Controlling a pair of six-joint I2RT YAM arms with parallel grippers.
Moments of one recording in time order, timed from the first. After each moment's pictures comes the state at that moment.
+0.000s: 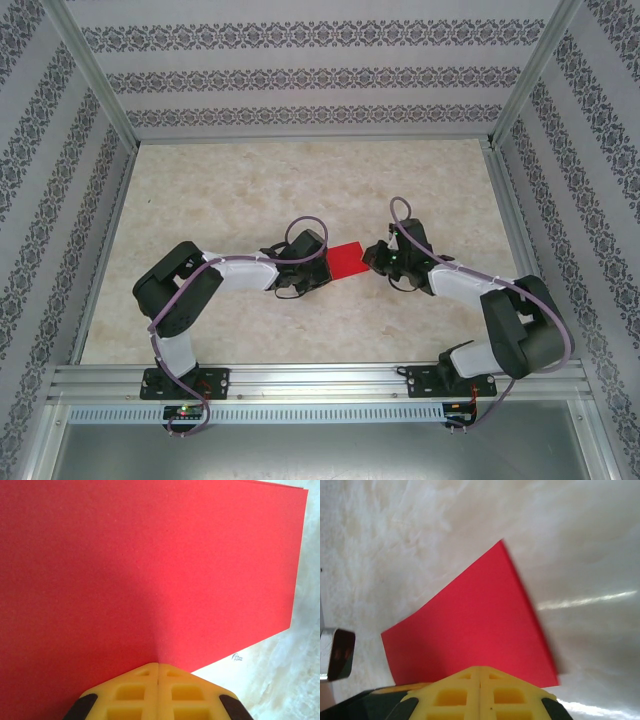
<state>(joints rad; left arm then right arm) -0.81 1.82 0.94 -0.10 0.15 -1.15 0.40 1.42 0.55 0.05 -0.34 0.84</state>
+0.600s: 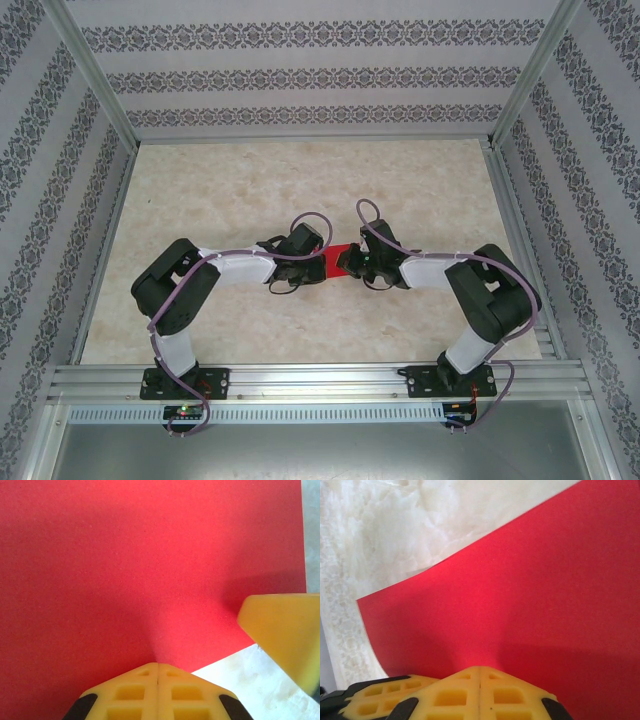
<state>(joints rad) -0.77 1.82 0.97 -0.17 0.17 -0.84 0.54 1.66 0.66 0.15 -0.34 0.95</state>
